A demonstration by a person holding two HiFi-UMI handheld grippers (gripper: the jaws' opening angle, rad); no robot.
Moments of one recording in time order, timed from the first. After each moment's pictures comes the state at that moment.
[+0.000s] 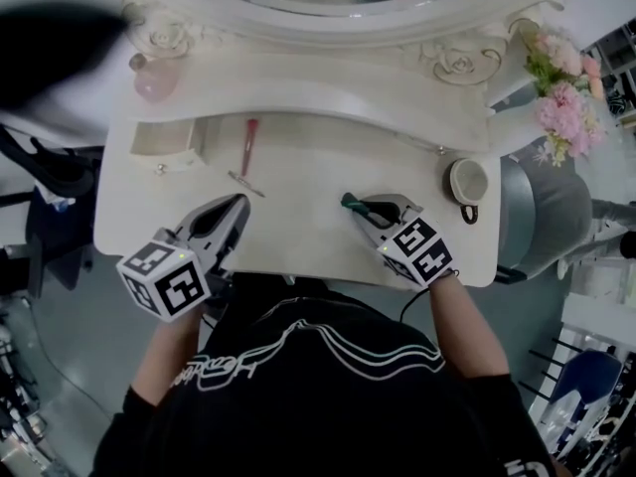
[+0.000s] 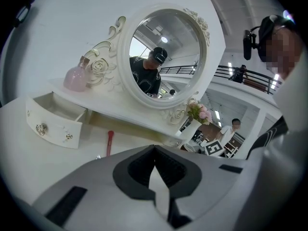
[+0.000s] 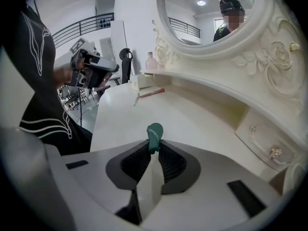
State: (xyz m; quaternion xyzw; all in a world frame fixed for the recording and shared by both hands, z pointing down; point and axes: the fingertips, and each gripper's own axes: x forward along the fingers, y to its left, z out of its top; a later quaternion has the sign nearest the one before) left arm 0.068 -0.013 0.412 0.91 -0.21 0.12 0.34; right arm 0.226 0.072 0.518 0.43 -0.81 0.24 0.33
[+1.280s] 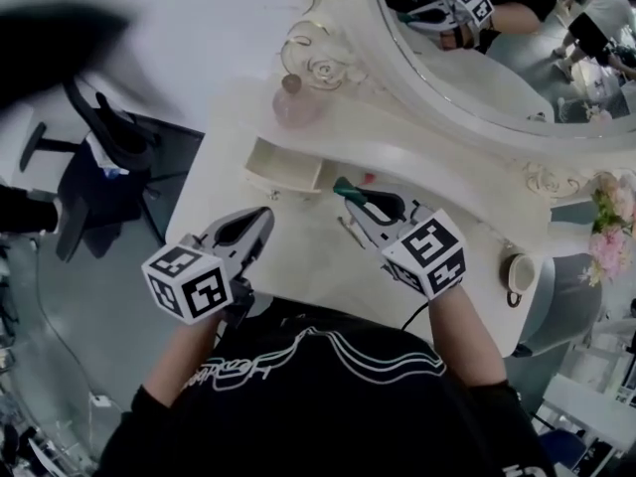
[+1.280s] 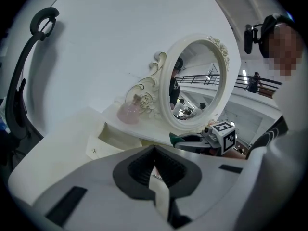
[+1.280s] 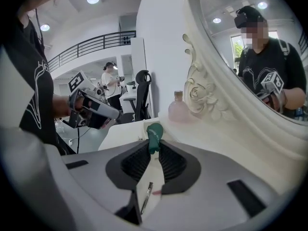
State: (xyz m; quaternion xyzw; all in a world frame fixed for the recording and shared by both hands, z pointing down) left arm -0.090 -0.117 0.386 0.88 -0.31 0.09 0.36; right arm 0.031 -0.121 0.393 0.35 -0.89 0.14 0.26
